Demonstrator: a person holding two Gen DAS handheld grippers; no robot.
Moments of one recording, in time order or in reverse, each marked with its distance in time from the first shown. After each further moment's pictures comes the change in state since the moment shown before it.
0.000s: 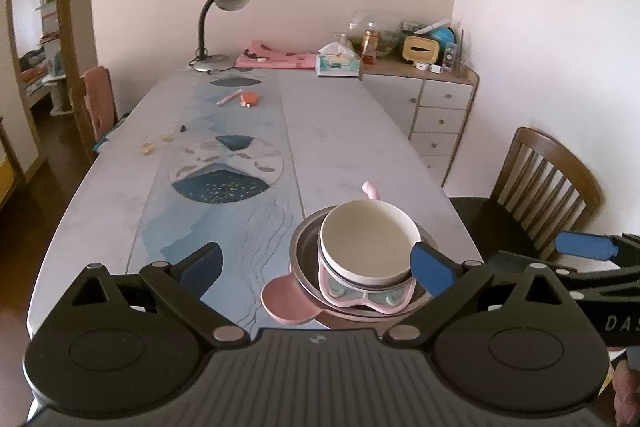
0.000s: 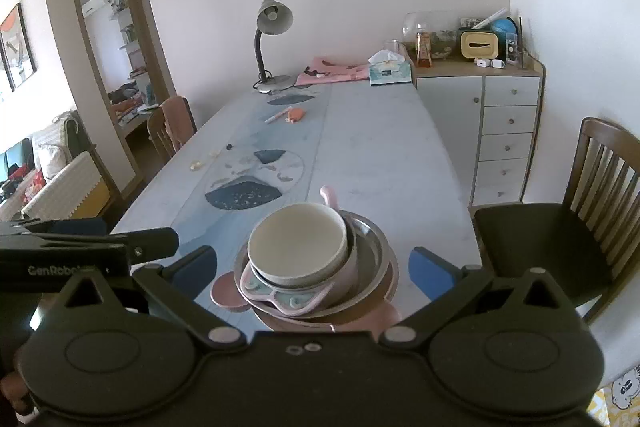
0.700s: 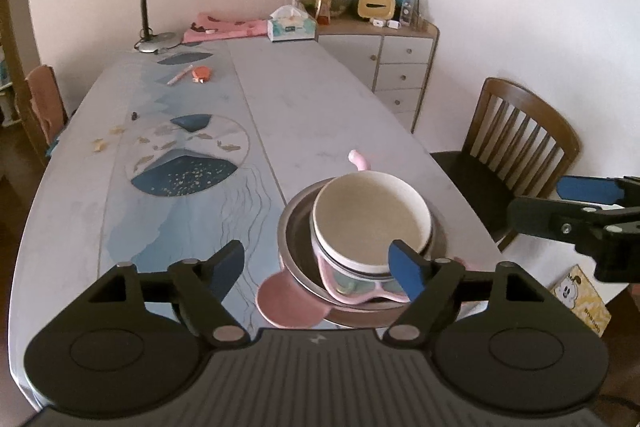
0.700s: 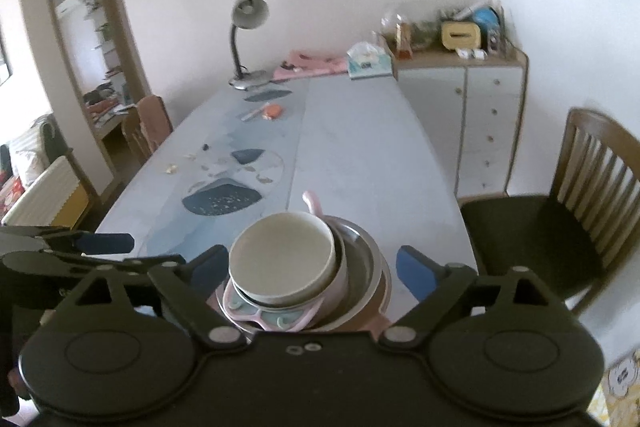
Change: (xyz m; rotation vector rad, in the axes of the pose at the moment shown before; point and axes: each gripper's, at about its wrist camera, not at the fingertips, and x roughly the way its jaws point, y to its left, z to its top) left arm 0.059 0.020 0.006 0.119 0.108 -0.137; right arm 0.027 0.001 0.010 0.019 0.013 -0.063
